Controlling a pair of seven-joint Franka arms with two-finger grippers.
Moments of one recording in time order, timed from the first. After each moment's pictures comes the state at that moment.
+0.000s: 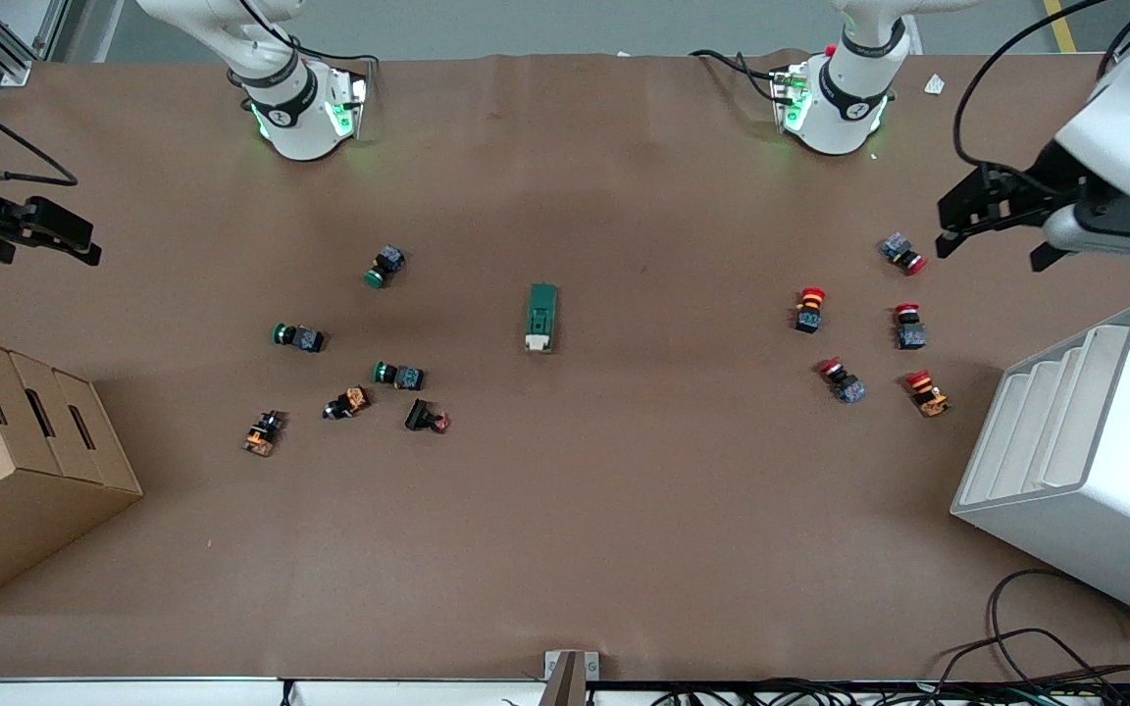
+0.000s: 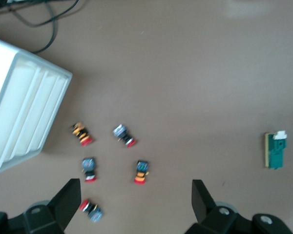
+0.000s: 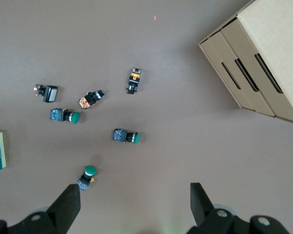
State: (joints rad) left arm 0.04 0.00 -0.20 -1.47 -0.05 1.55 -0.05; right arm 0.00 0.00 -0.02 -1.56 -0.01 1.49 -0.01
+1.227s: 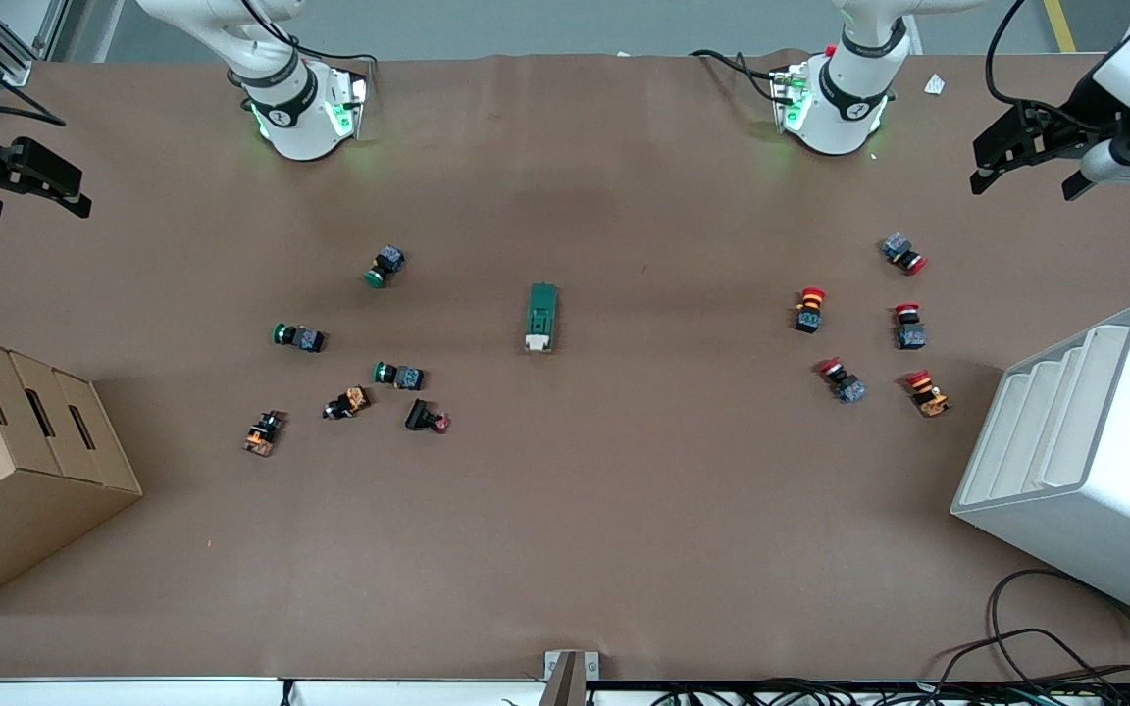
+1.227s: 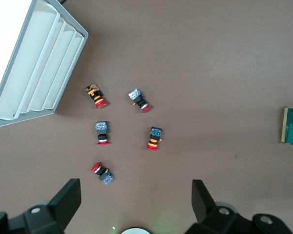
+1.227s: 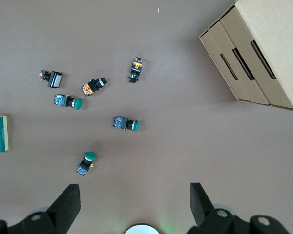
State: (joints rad) left arm 0.01 -0.17 -0.13 -1.66 -0.05 1.51 -0.04; right arm 0.00 -0.12 -0.02 -1.63 -0.01 1.46 -0.03
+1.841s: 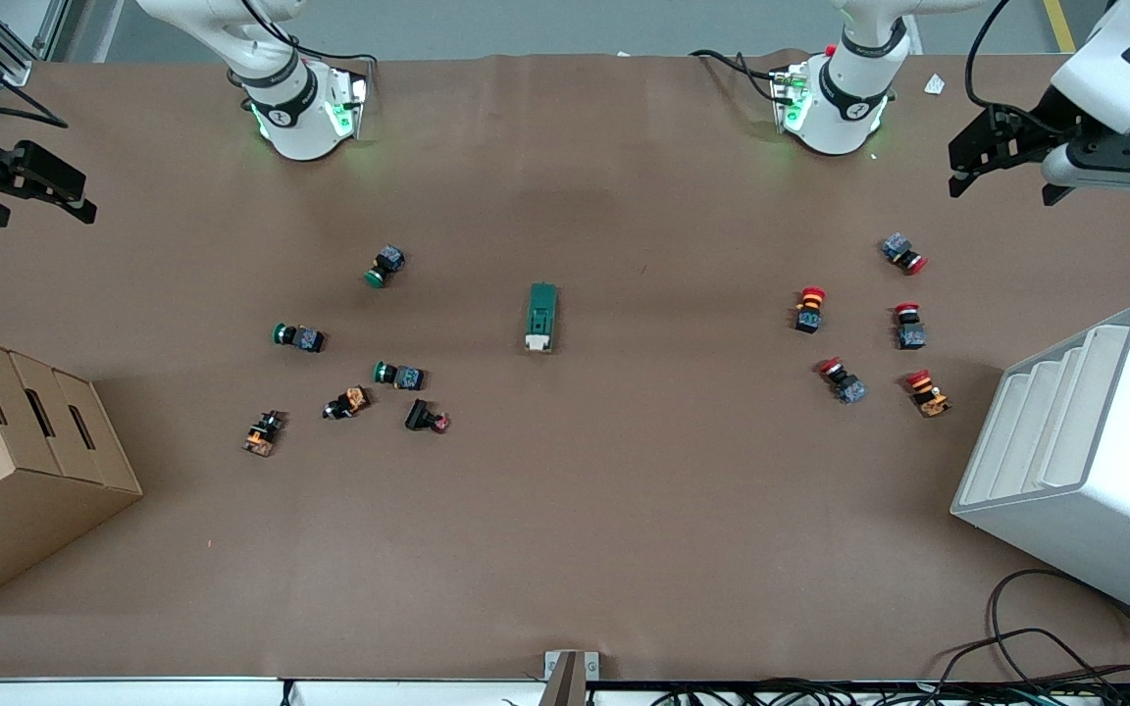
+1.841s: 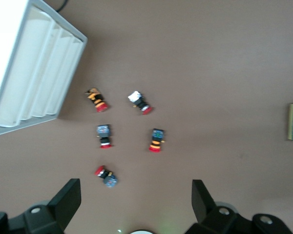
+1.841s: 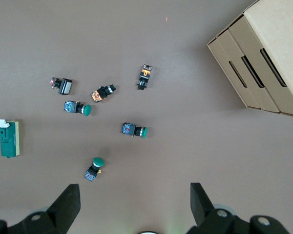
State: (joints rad) left arm 0.01 -0.15 -0.17 -1.66 0.00 1.52 -0.04; right arm 0.00 -0.12 -0.02 -1.63 0.03 1.49 -0.04
